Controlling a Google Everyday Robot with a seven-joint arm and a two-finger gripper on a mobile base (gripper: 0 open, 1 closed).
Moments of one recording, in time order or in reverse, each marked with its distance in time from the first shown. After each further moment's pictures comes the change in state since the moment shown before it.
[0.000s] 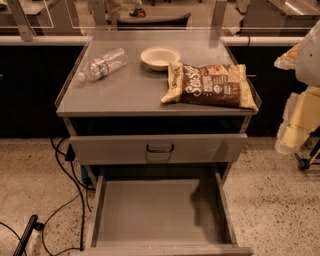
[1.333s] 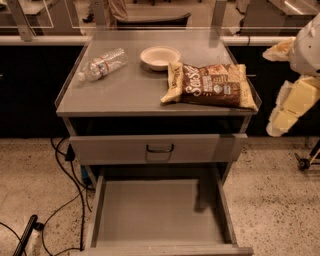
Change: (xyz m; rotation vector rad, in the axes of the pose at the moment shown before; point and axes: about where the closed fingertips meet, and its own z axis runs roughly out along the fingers) arm -0.011 -0.037 0.019 -0.008 -0.175 -0.058
